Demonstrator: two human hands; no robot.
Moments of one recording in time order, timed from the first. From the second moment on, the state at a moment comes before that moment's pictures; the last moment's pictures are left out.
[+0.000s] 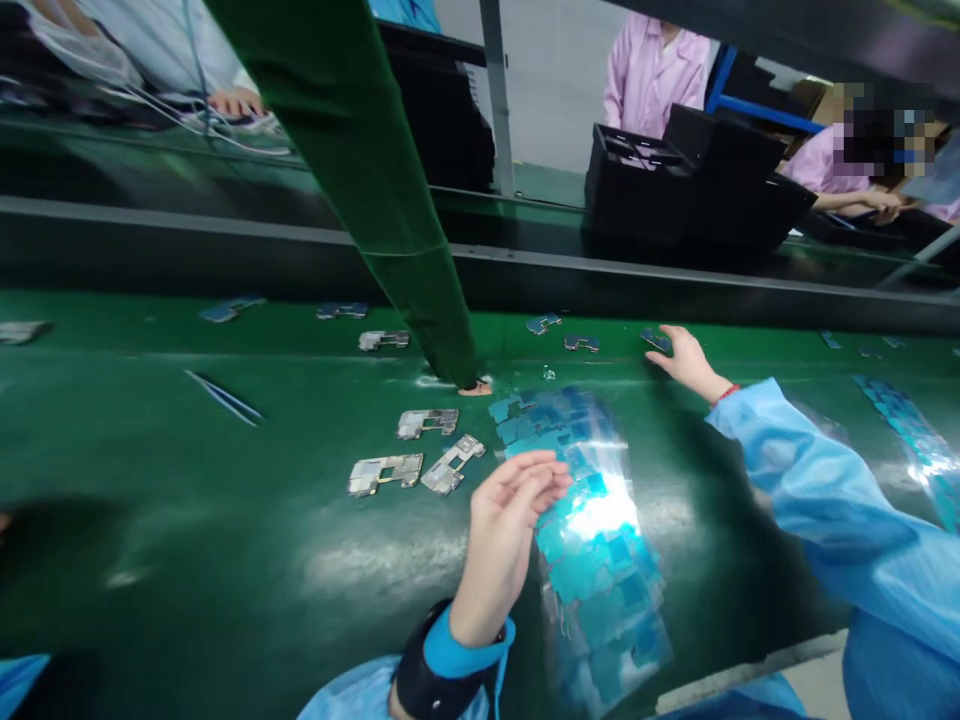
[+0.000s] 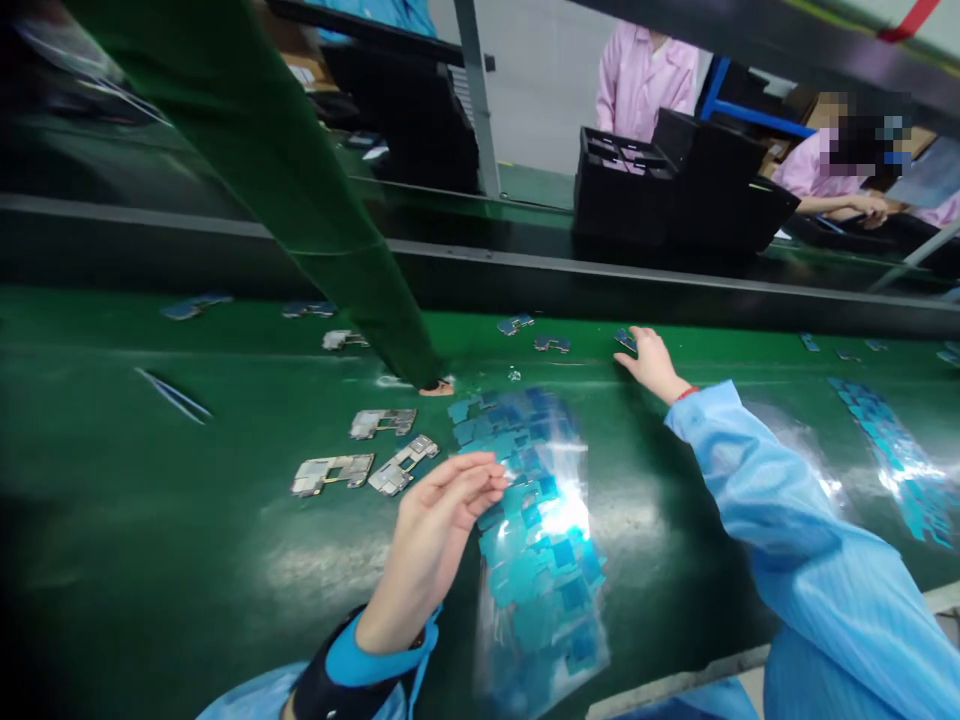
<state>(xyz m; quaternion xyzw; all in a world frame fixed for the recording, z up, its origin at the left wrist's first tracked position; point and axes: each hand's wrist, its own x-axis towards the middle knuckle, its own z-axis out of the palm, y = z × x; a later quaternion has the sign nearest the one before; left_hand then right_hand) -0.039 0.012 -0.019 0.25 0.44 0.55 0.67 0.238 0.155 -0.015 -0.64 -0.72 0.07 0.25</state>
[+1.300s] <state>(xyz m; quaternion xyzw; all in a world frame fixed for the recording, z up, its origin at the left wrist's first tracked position) -0.035 0.013 -0.027 0.20 0.39 0.47 0.77 0.152 0.024 -0.033 -0.32 -0.88 -0.06 0.33</state>
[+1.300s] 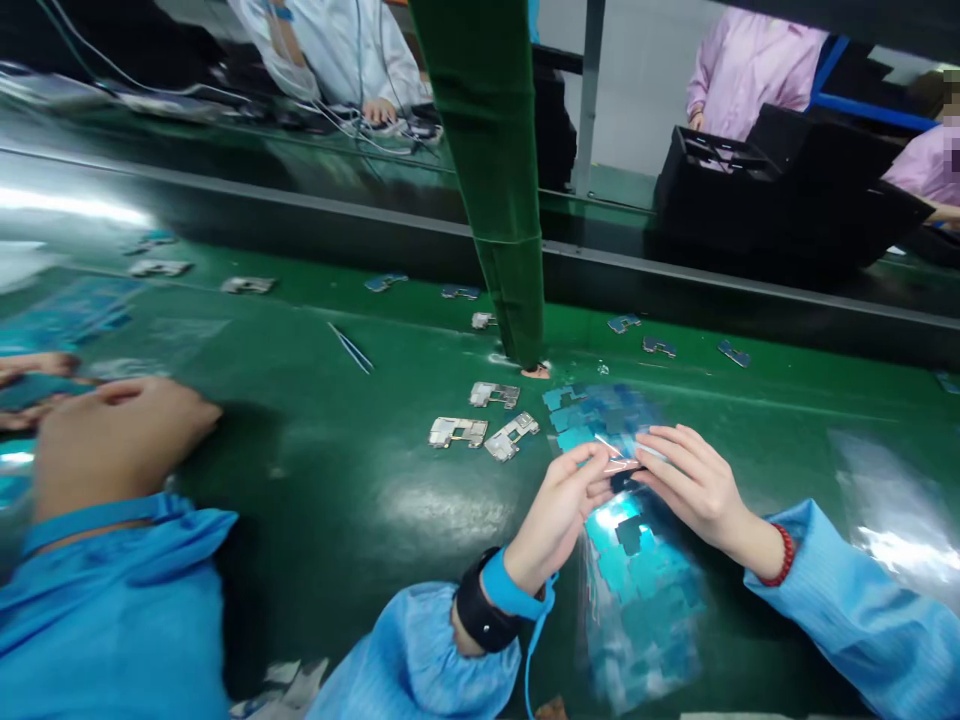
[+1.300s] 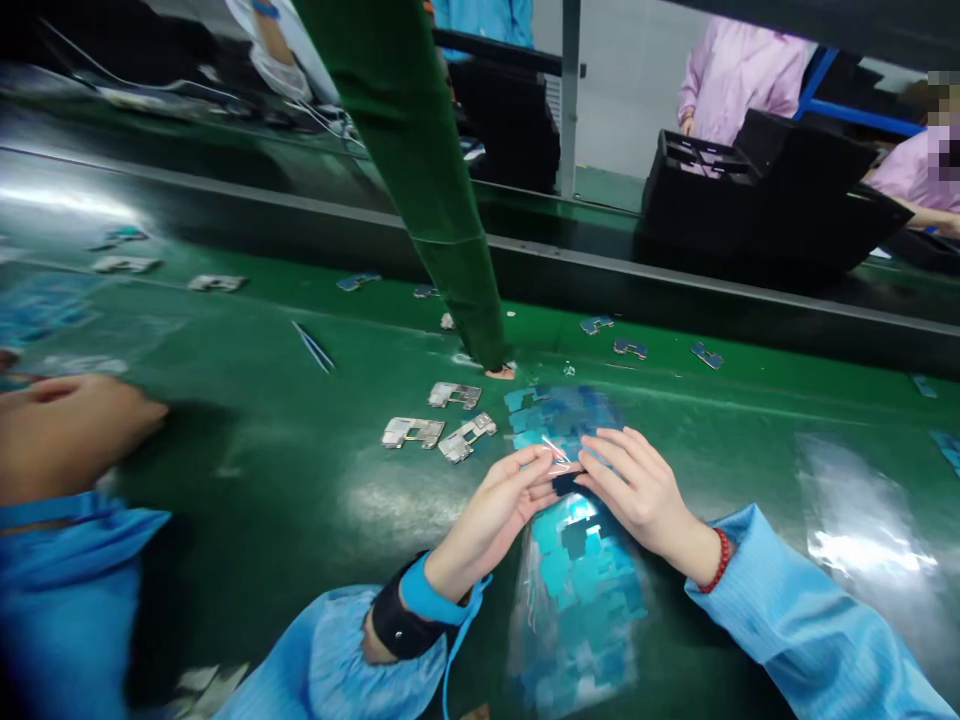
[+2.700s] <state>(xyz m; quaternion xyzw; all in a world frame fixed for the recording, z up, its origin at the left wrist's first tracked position) -0.039 0.012 -0.034 0.53 0.53 0.52 0.41 0.145 0.061 0.009 -0.50 -0.63 0.52 0.30</state>
